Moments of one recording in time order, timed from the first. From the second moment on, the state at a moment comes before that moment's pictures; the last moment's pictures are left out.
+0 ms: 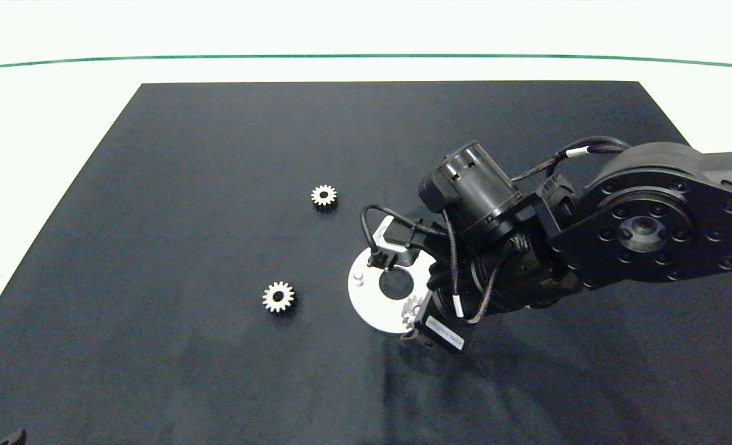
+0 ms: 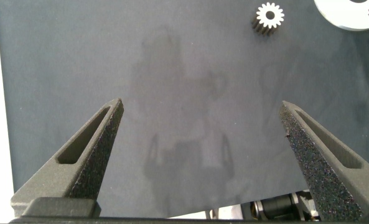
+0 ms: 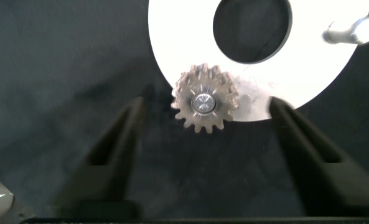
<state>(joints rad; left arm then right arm) -0.15 0.51 -0.62 0.39 -0.01 0.10 0.80 1.92 -1.59 0.61 -0.14 -0.36</state>
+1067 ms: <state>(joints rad) -0.42 0.59 -0.56 0.25 -0.13 0.09 0.70 1.41 -1.51 0.65 -0.18 -0.01</state>
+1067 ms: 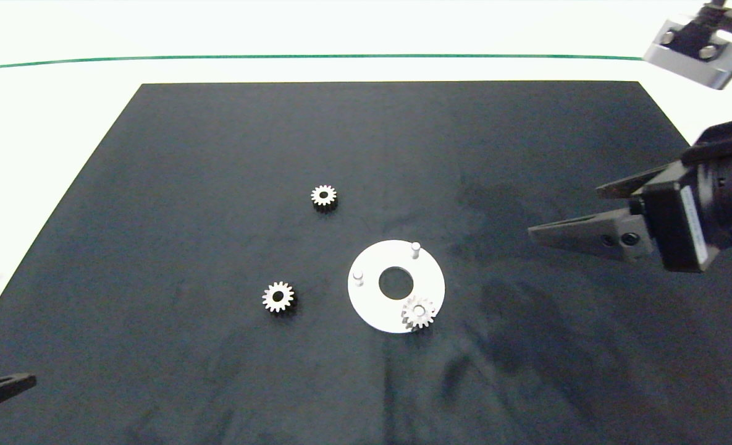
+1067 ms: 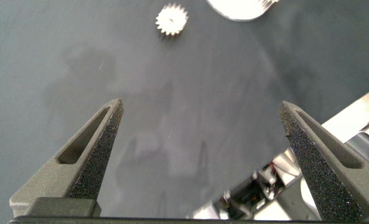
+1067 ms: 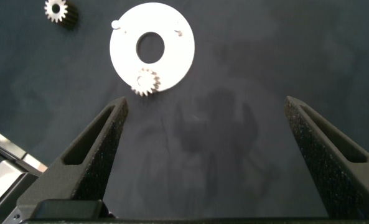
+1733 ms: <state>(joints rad) -0.46 0.92 -0.49 -0.04 -0.13 0.09 0.68 1.25 -1.45 0.65 -0.18 0.00</state>
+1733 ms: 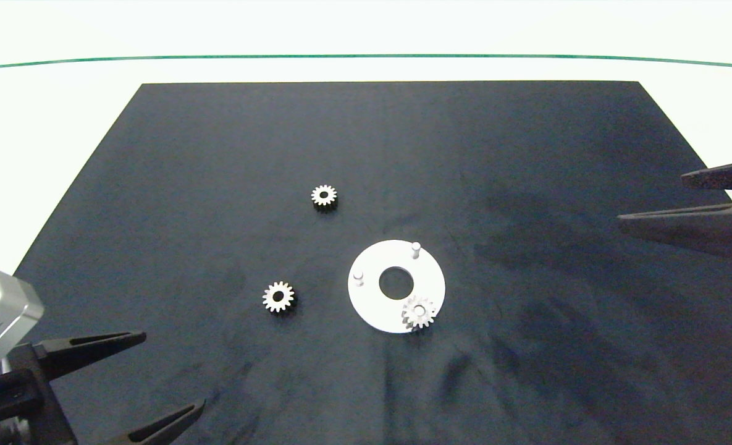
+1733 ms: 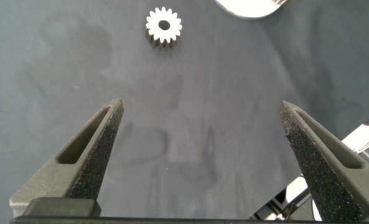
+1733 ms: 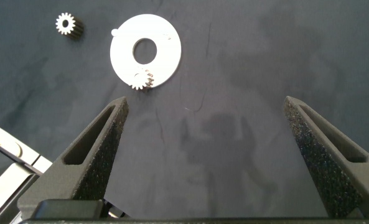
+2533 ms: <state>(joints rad) -0.48 1.31 -0.36 -0.77 -0.13 0.11 0.67 1.21 -1.42 0.65 -0.18 0.00</state>
